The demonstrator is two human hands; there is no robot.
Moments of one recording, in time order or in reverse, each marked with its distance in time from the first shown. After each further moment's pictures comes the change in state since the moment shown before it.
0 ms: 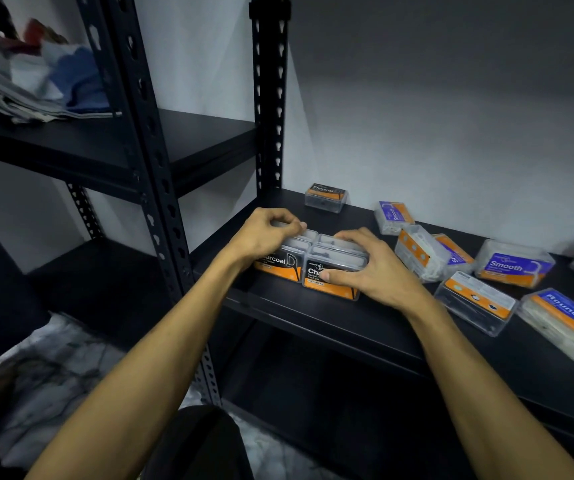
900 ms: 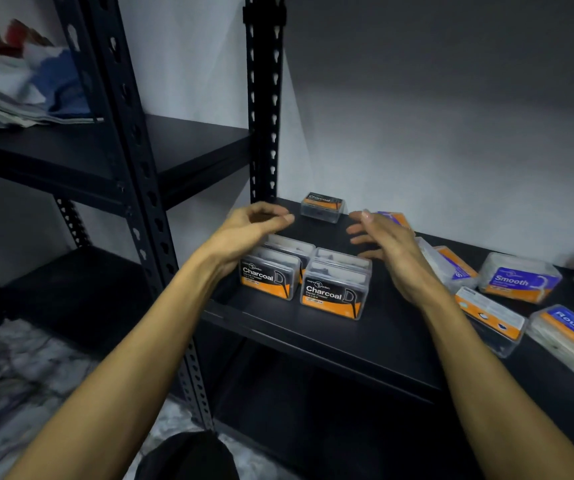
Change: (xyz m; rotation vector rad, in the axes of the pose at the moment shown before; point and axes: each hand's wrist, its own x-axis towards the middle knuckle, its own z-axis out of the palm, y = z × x) left_hand 0.013 0.000 -0.022 -0.318 0.036 -0.058; right_hand 0.029 0.003 -0.023 0.382 0.130 0.142
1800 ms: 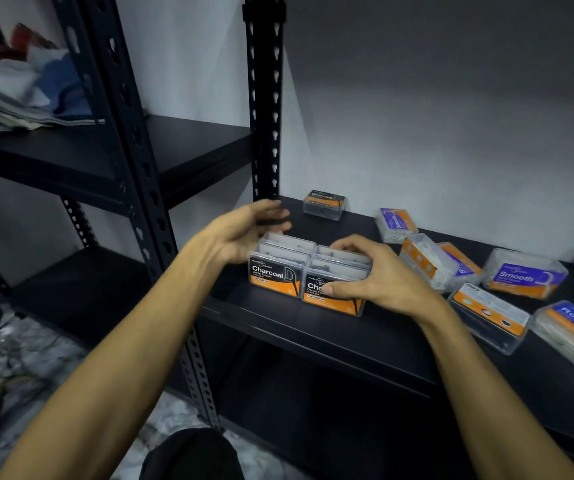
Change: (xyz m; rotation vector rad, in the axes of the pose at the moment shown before) left_hand 0.017 0.010 -0.007 -0.397 -0.134 -0.459; right_hand -0.020 -0.001 0.009 -0.366 -0.261 -0.078
